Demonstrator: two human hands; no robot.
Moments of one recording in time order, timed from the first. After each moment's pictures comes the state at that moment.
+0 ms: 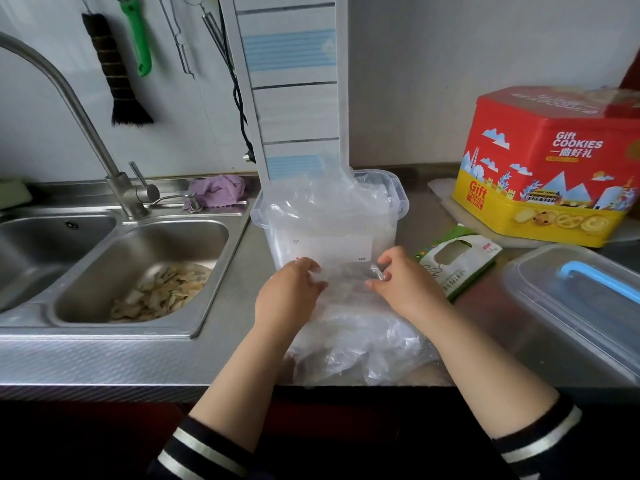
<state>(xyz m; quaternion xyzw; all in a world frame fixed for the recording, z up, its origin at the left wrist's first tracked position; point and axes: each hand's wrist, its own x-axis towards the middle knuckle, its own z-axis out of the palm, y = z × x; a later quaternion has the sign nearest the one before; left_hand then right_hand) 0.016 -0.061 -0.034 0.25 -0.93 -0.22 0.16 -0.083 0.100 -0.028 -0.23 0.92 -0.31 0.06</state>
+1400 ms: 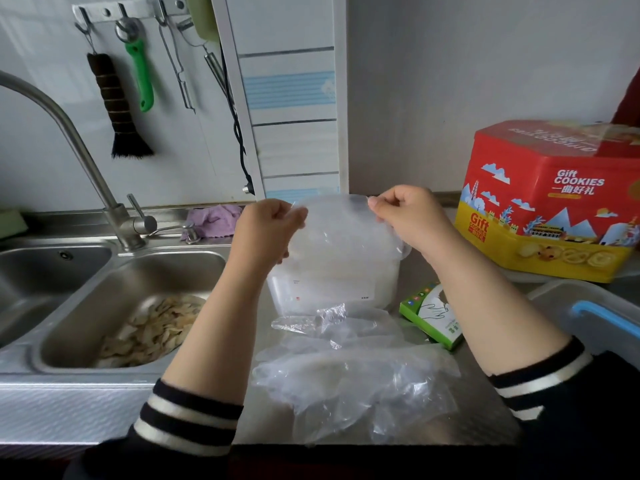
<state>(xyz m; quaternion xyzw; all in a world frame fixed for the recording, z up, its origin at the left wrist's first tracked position) -0.029 -0.108 0.076 0.20 -0.82 -0.44 0.30 -0.148 0.067 0.081 -0.25 0.81 -0.53 -0.01</state>
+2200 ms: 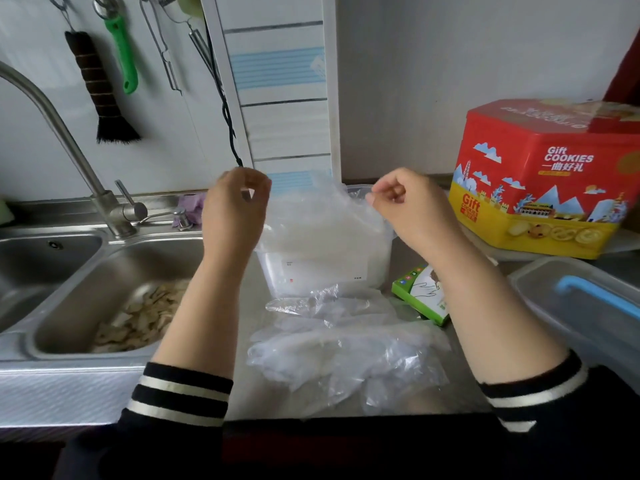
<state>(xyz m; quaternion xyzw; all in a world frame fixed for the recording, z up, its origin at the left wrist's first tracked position) -0.026 -0.132 0.067 0.21 -0.83 -0.27 0.44 -0.133 0.085 0.065 -0.27 0.84 -0.45 -0.12</state>
